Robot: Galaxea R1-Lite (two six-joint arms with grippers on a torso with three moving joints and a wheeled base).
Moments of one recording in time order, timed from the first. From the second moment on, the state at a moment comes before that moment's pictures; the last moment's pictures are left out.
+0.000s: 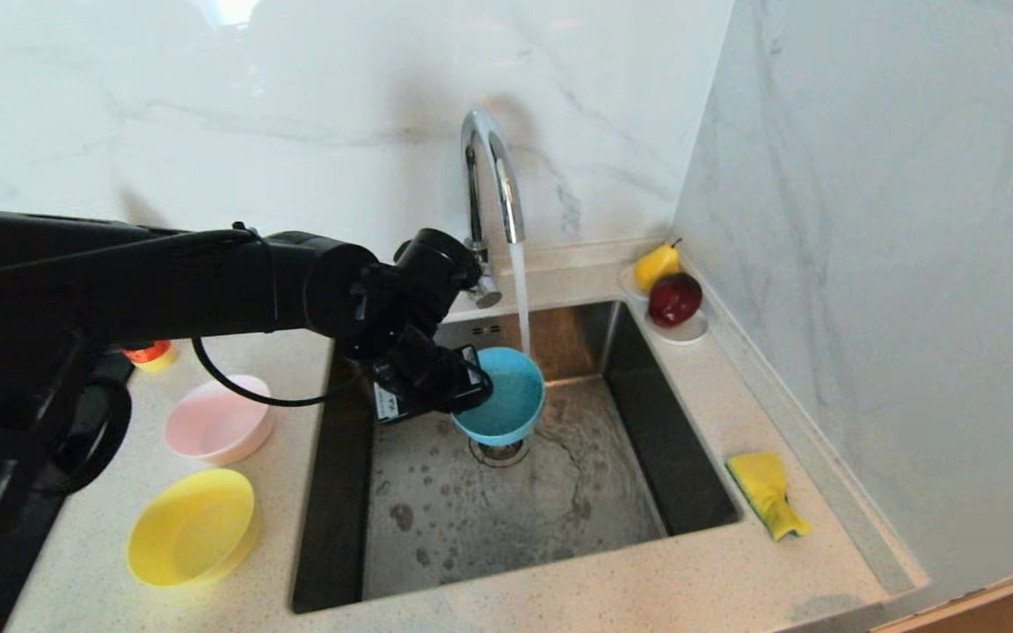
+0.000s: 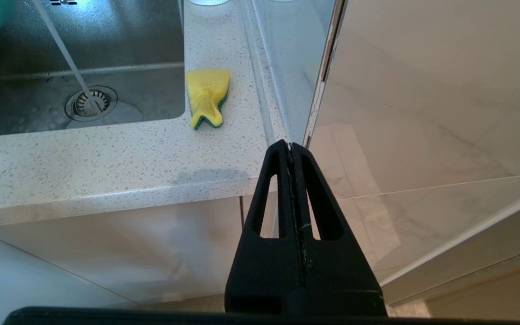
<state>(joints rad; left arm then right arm) -0.53 2.12 -1.76 0.60 0.13 -0.72 0.01 0.00 0.00 0.00 0.00 0.01</state>
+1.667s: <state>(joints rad) -0.53 2.31 -1.91 0.55 0.16 -0.77 0.01 0.00 0.00 0.00 0.00 0.01</state>
